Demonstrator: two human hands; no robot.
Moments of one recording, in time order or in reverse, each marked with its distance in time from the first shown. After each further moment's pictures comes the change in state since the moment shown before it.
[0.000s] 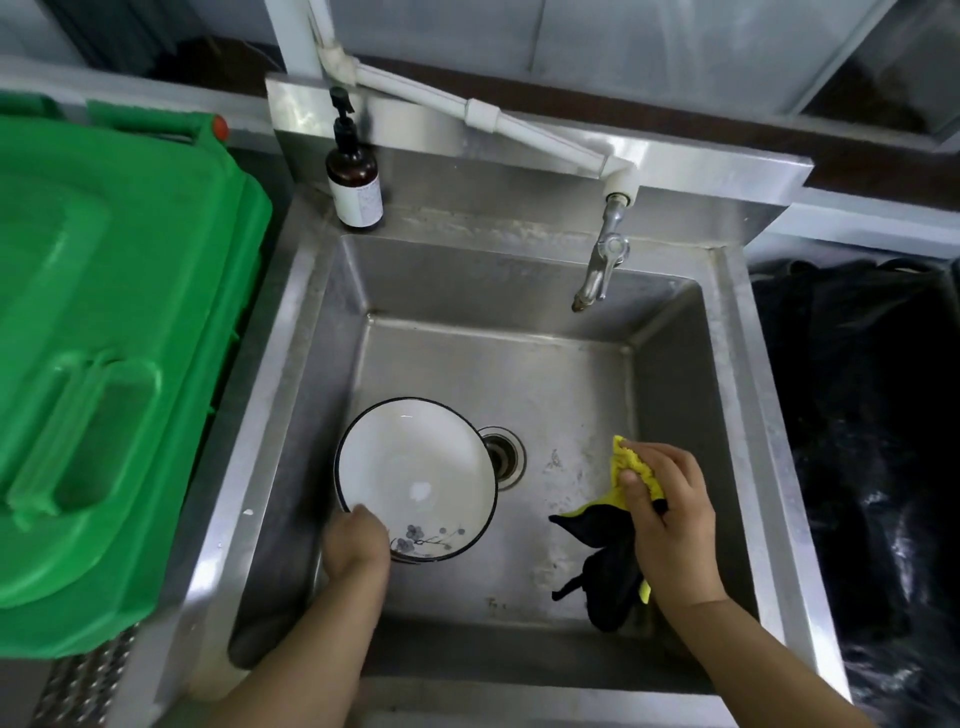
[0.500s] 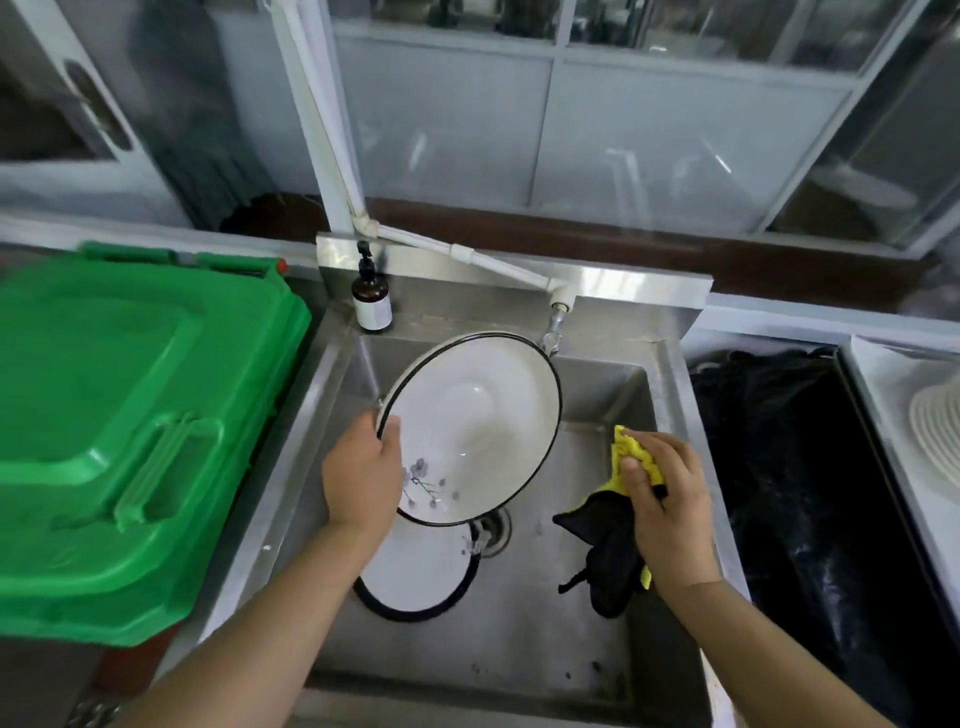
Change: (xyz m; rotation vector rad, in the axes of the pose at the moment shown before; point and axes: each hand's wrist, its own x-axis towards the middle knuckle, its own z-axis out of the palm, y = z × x) left_hand -0.146 0.122 -0.083 -0.064 0.246 0.950; right_hand 0.024 -0.055 -0.087 0.120 0.115 -0.184
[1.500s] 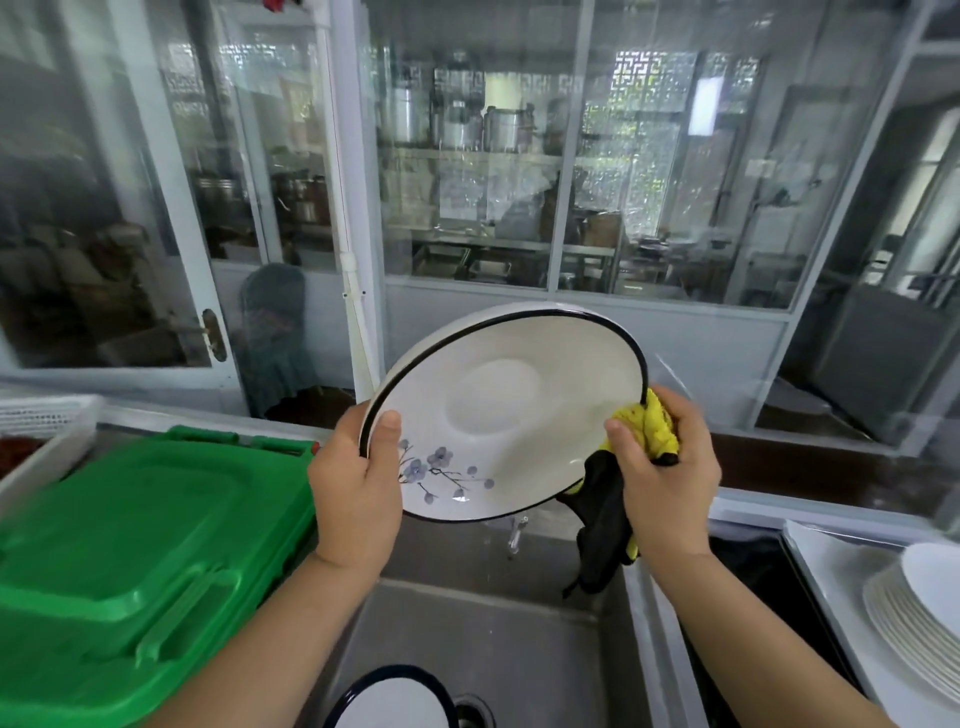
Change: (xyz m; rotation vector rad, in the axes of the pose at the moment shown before) left_hand -0.030 0.195 -0.122 -0.561 0.443 0.538; right_hand 0.093 -0.156 -0.099 0.399 0.361 -0.304
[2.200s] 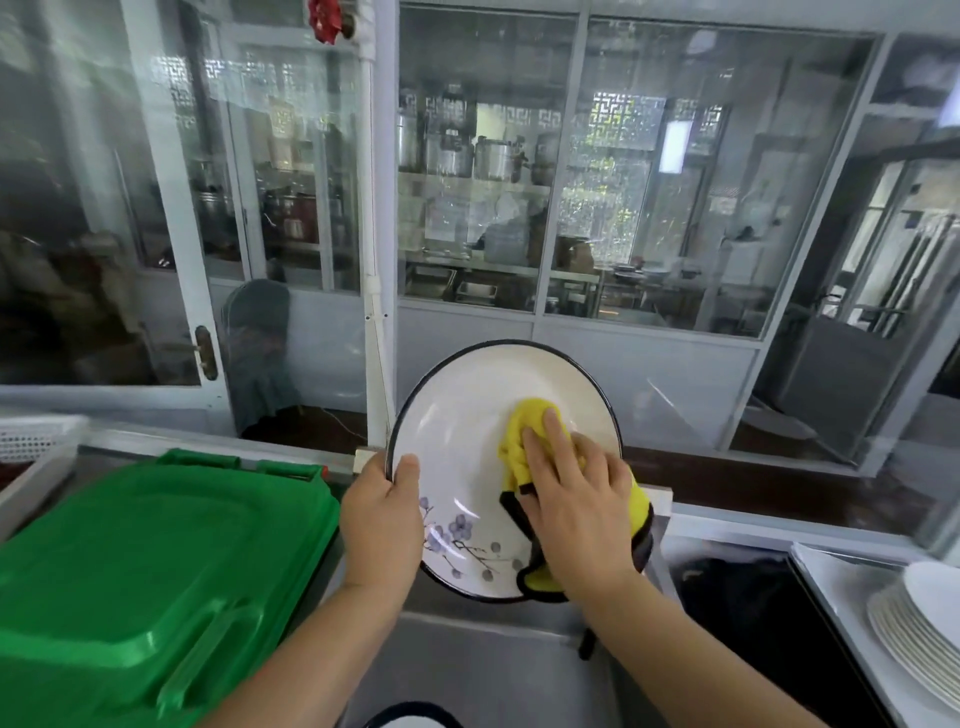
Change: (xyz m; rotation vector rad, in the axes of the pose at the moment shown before) left_hand 0.024 -0.045 -0.035 -0.070 -0.106 -0.533; right_hand -0.053 -0.014 0.100 -1.108 -0.311 -0.647
